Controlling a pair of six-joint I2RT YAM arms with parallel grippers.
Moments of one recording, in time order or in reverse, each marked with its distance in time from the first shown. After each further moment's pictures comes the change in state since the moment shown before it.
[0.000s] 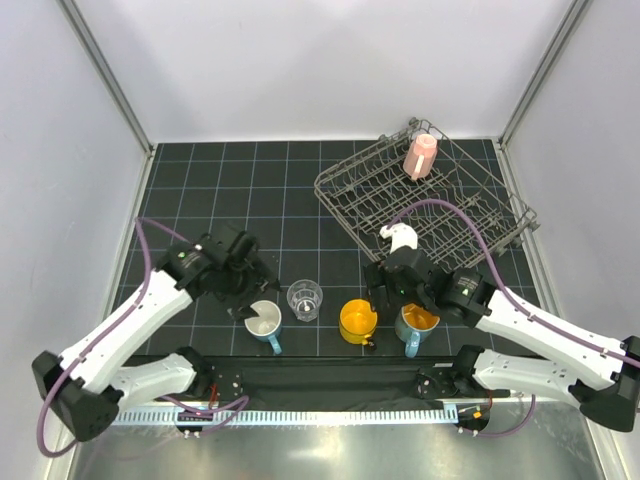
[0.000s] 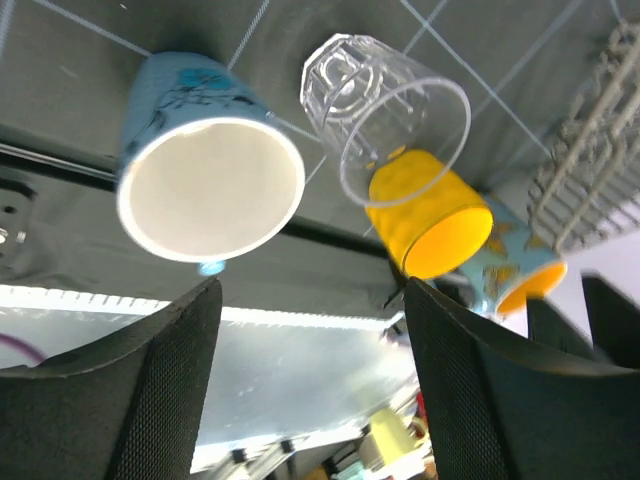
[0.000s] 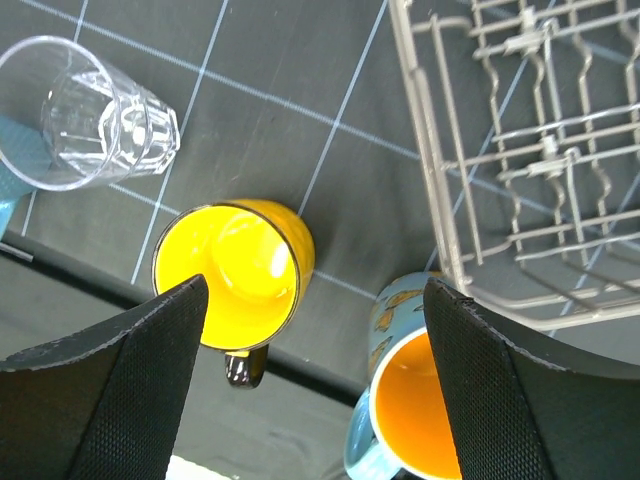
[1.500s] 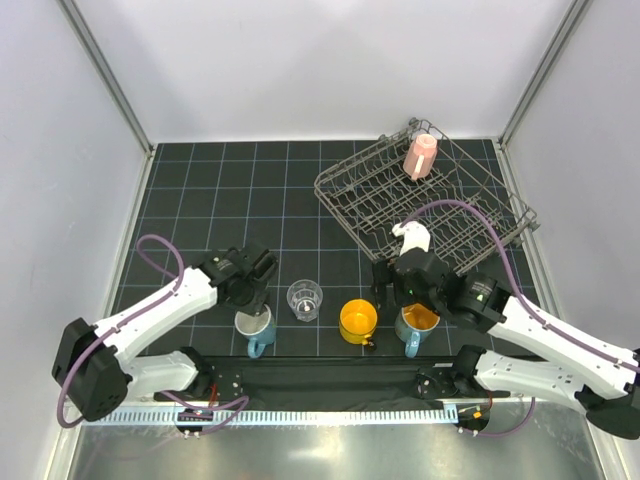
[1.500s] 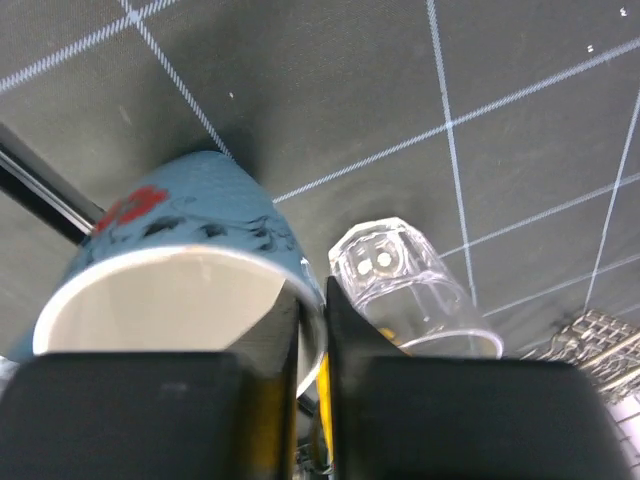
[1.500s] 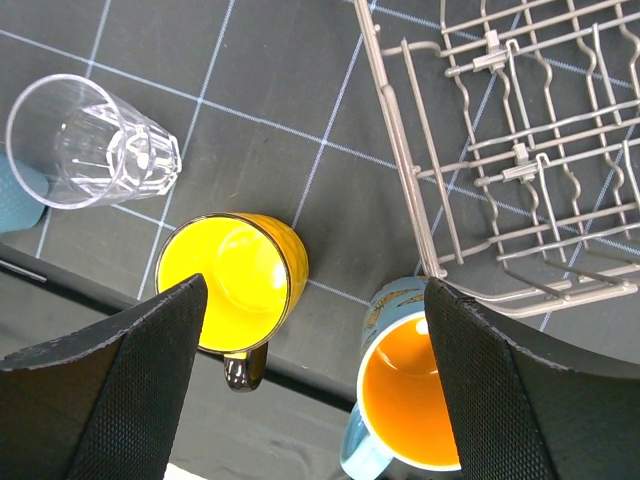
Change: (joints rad) left arm -0.081 0.166 -0.187 0.106 -0.242 -0.595; right arm 0.000 -0.080 0.002 -0.013 0.055 0.018
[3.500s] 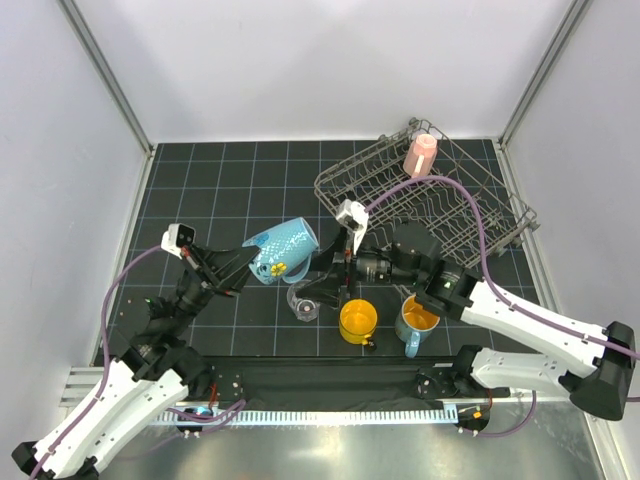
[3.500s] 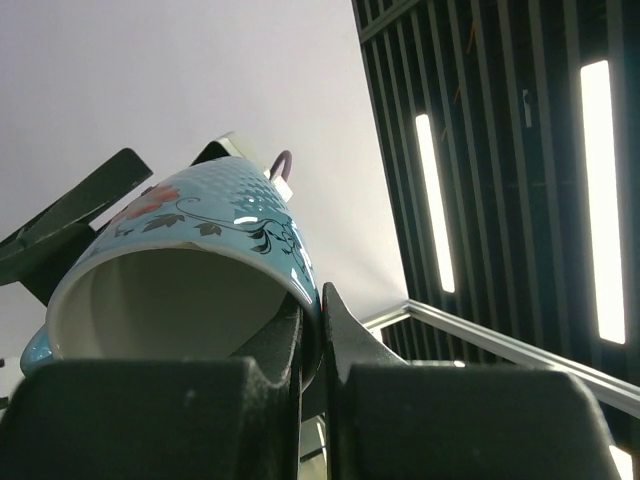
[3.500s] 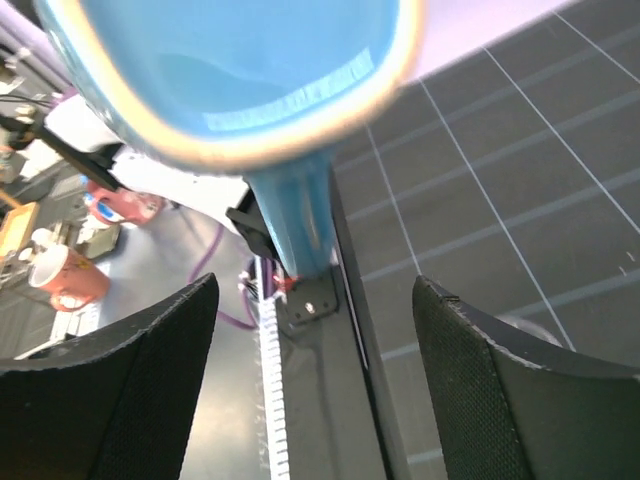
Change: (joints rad) left arm 0.032 -0.825 -0.346 1.392 0.301 0.184; right arm 0.007 0.167 0.021 0.869 -0.814 -0.151
